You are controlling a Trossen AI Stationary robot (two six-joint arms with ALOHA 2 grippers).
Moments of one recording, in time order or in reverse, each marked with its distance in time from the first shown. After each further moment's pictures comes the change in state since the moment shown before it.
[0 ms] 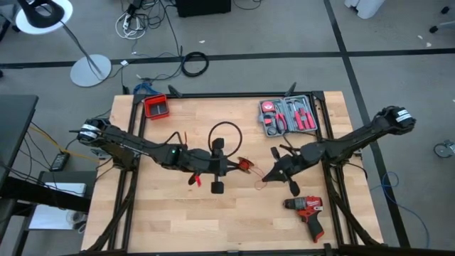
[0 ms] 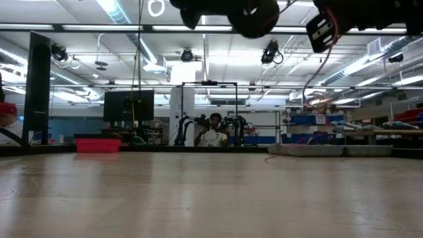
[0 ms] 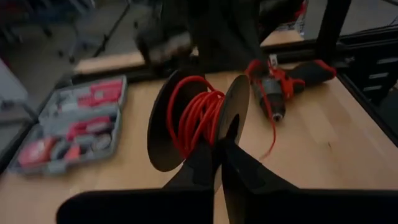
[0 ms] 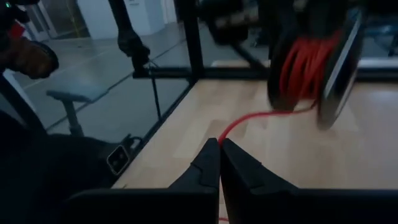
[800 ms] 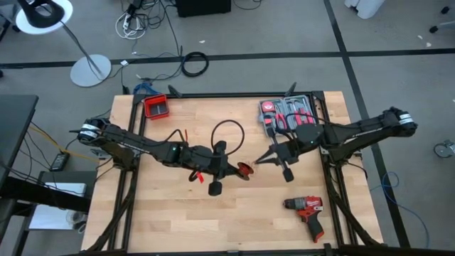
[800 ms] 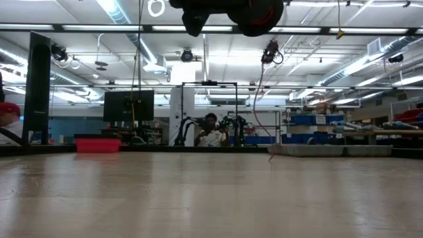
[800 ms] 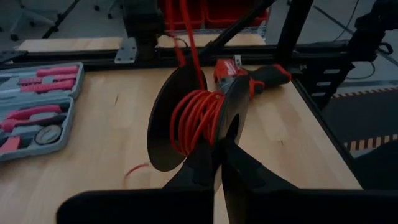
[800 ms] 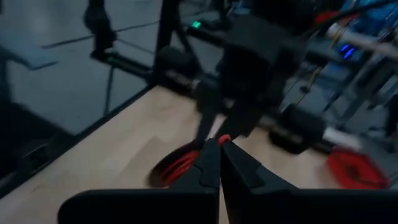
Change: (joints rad) left arm 0.025 0.000 0.000 -0.019 0.187 -0.111; right arm -0.148 0.037 0.401 -0.404 -0.051 -0.410
